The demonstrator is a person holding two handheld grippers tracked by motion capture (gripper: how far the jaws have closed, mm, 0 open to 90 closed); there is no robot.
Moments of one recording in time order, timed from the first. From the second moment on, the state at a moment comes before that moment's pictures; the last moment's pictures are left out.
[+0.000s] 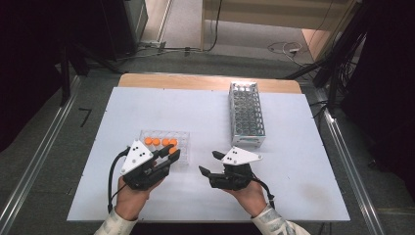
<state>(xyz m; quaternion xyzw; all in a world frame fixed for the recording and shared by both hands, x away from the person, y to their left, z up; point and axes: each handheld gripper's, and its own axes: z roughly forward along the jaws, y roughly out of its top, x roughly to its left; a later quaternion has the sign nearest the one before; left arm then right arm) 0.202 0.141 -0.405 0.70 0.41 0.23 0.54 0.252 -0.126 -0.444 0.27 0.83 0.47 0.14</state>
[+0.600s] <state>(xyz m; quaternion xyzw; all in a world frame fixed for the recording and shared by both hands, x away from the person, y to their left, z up) 0.206 0.179 -0.394 0.70 0.43 0.23 0.52 0.258 -0.139 -0.443 0.29 0.82 0.47 0.15</state>
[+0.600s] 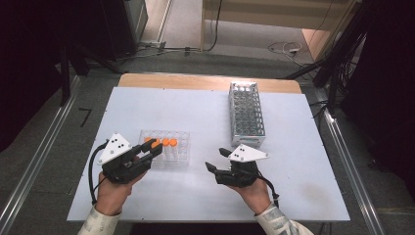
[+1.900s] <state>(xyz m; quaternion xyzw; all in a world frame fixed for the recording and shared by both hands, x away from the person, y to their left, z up) 0.228 0.209 -0.404 0.63 0.50 0.33 0.49 0.261 -0.142 -0.444 0.30 0.82 0.46 0.15</state>
